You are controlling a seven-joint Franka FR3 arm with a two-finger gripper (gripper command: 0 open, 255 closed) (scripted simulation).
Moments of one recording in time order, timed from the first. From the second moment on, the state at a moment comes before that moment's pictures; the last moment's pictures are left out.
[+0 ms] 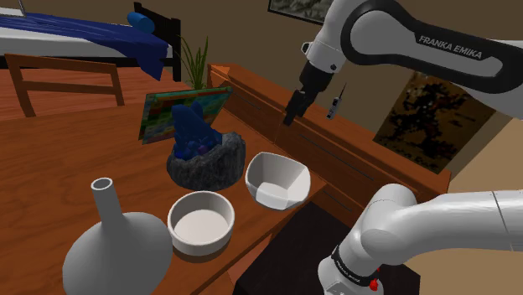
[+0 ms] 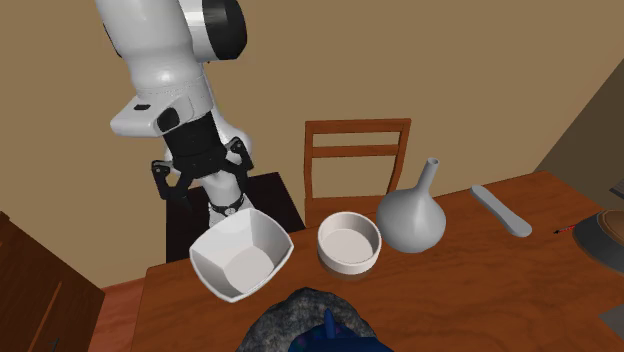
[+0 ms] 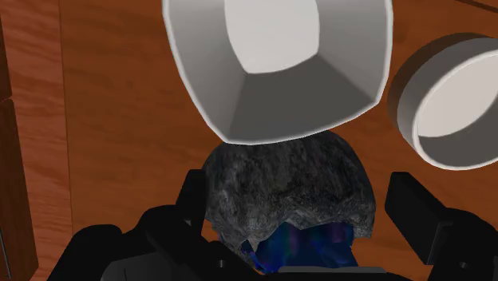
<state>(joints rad) 0.00 -0.79 -0.01 -2.33 0.03 1.70 -0.12</state>
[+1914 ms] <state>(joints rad) 0.07 -0.36 0.45 -2.57 0.09 2.37 0.32</state>
